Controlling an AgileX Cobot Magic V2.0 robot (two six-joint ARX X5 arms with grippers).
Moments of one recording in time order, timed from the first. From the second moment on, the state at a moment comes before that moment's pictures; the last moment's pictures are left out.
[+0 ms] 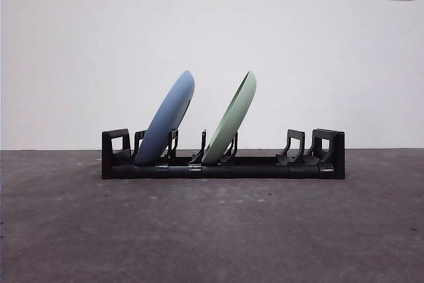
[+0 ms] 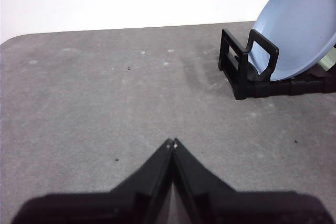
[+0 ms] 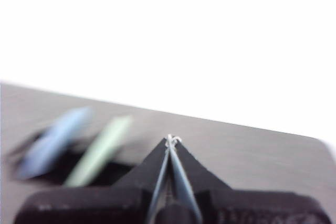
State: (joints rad) left arm 0.07 0.02 0.02 -0.17 0.09 0.02; right arm 0.03 0.66 1.24 -0.68 -0.17 -0.13
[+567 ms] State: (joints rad) left arm 0.07 0.02 0.02 -0.17 0.09 0.02; right arm 0.01 0.13 0.23 -0.16 -0.02 -0.06
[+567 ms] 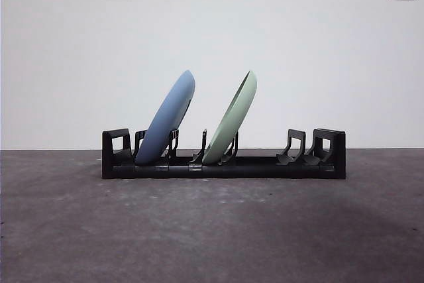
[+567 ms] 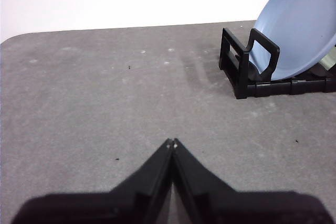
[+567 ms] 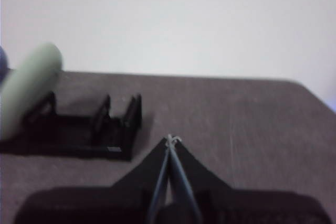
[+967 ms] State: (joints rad) left arm 0.07 0.02 0.02 -0.17 0.09 0.02; right arm 0.01 0.01 0.02 -0.19 0.01 0.00
